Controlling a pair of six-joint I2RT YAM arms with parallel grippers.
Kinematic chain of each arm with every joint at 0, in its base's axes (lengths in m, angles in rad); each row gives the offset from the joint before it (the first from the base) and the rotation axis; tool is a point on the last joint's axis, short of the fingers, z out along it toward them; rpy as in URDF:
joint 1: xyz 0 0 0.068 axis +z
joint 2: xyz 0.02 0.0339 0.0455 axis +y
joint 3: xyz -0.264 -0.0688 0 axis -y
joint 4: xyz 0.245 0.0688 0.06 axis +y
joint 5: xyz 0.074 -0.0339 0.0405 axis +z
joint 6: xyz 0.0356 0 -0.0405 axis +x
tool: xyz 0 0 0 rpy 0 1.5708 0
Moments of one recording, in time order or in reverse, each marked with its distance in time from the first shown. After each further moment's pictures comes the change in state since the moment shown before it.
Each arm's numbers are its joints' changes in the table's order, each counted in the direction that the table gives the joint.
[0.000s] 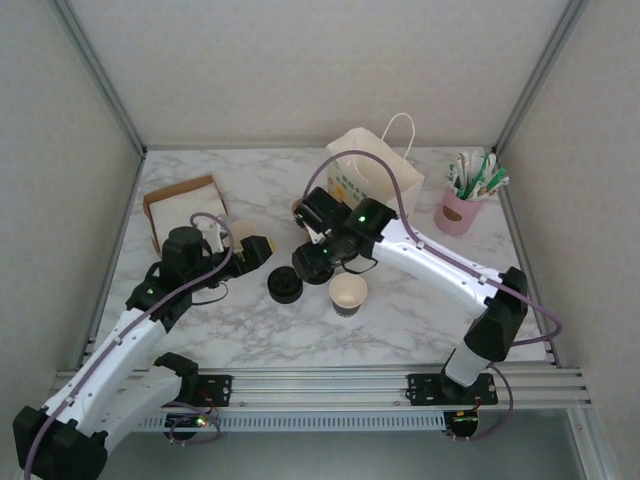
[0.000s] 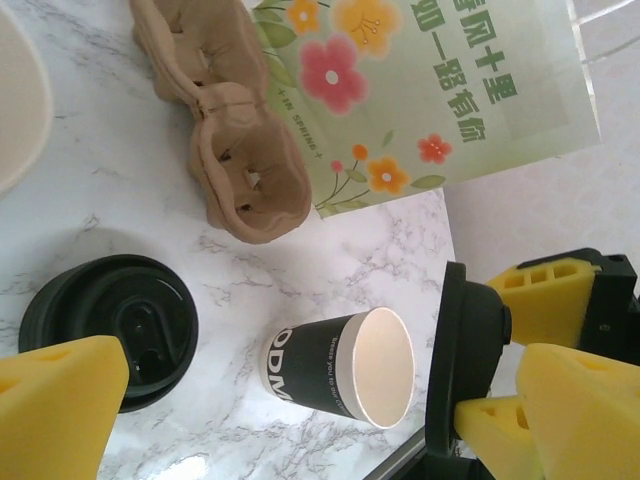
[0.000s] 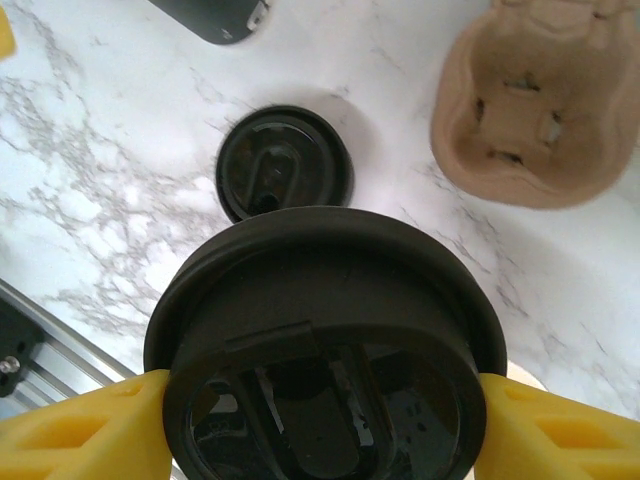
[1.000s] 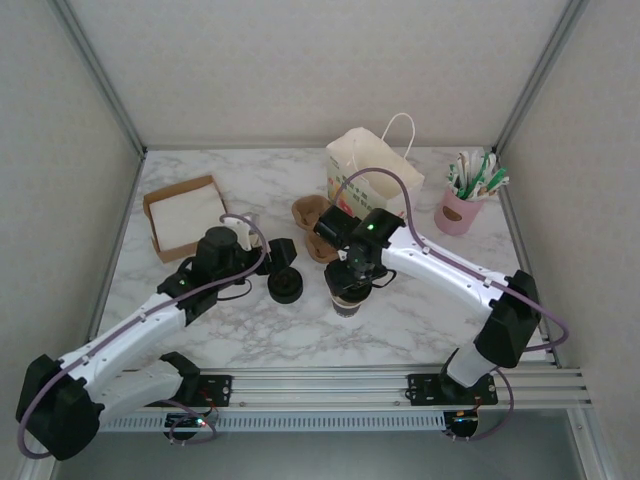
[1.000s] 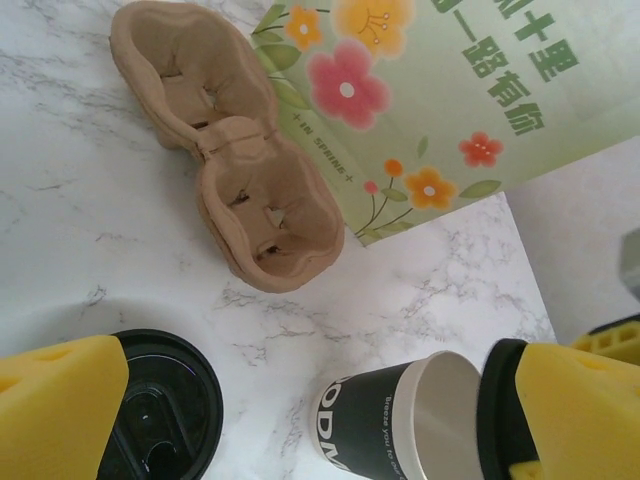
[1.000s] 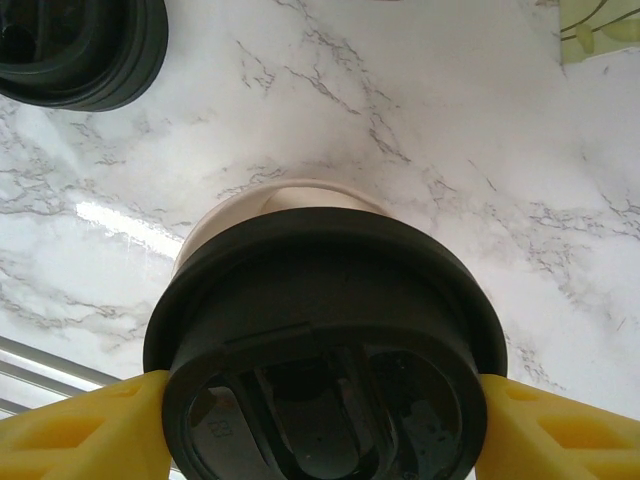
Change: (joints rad) left arm -0.185 0.140 -0.037 -0.212 0.248 0.105; right arm -0.048 -0.040 -0.172 0.134 -0.072 0.042
